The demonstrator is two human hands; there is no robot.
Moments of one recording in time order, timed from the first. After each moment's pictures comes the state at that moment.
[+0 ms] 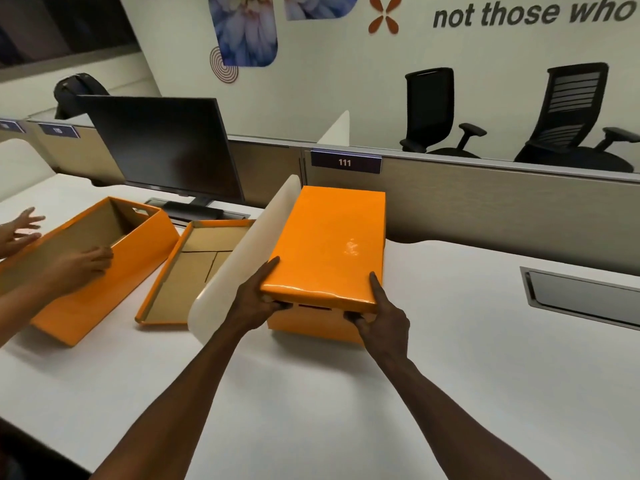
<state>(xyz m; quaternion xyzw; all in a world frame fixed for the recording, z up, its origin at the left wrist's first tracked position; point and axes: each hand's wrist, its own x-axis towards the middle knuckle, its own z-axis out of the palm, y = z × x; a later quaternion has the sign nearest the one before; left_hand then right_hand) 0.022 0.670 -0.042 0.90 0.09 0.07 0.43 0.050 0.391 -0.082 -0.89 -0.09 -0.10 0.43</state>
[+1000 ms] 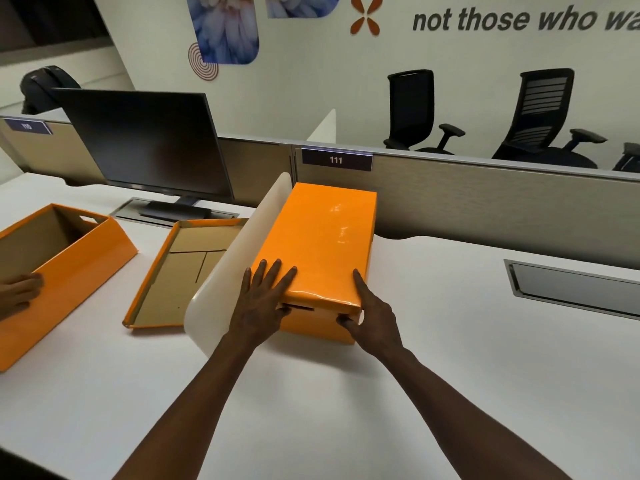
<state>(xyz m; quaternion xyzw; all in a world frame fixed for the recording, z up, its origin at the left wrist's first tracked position) 0.017 0.661 -0.056 0.99 -0.05 0.09 0.07 0.047 0.399 -0.076 -0.91 -0.16 0.01 0.39</state>
